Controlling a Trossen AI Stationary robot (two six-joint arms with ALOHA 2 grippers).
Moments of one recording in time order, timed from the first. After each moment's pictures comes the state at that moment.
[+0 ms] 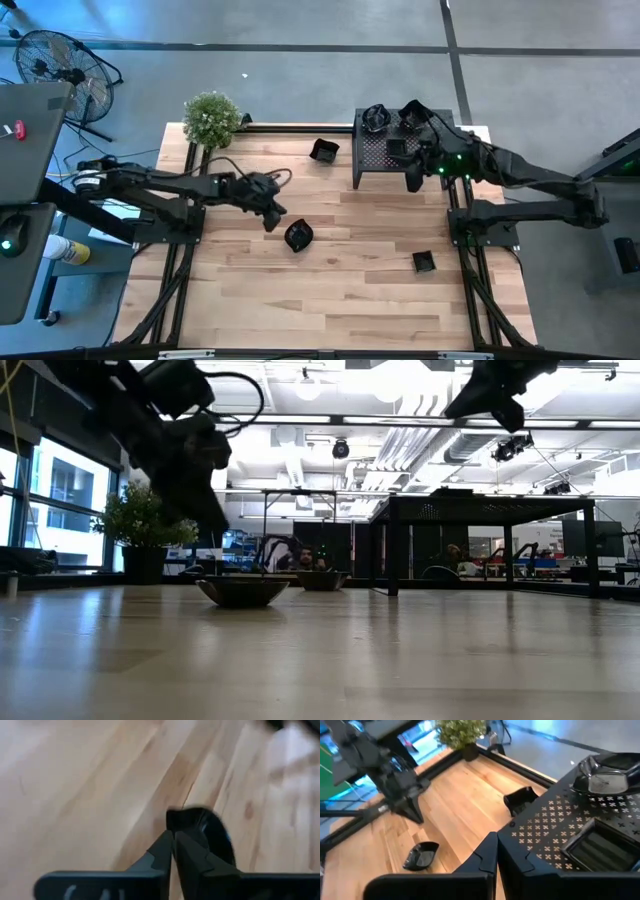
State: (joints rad) left arm 0.12 1.20 0.57 -0.09 0.07 -0.52; right arm -0.31 0.83 0.89 -0.53 0.10 0.45
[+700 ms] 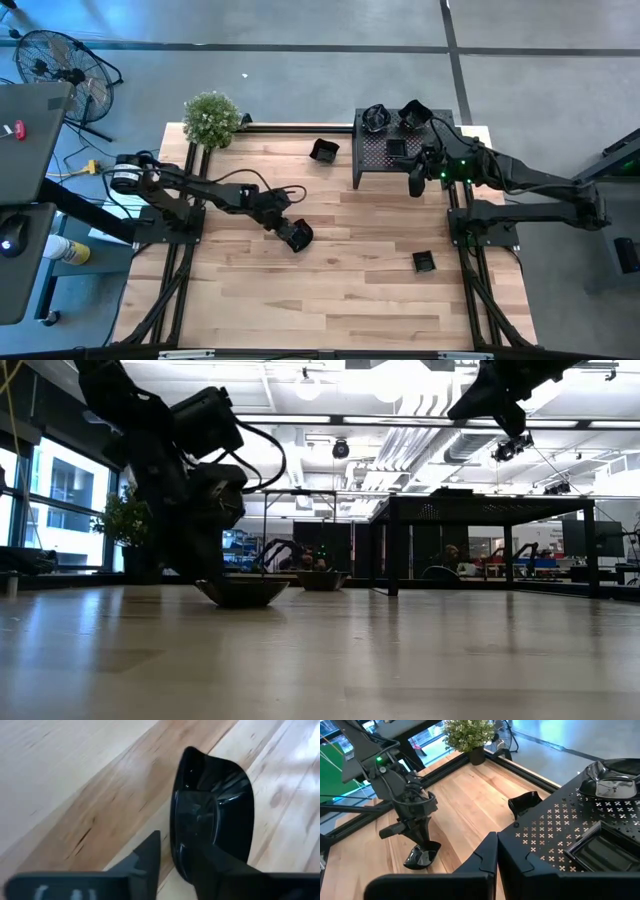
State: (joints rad) left arm 0.05 1.52 0.64 -0.05 0.18 -0.90; right arm -0.29 0.76 0.80 -0.44 0.09 0.40
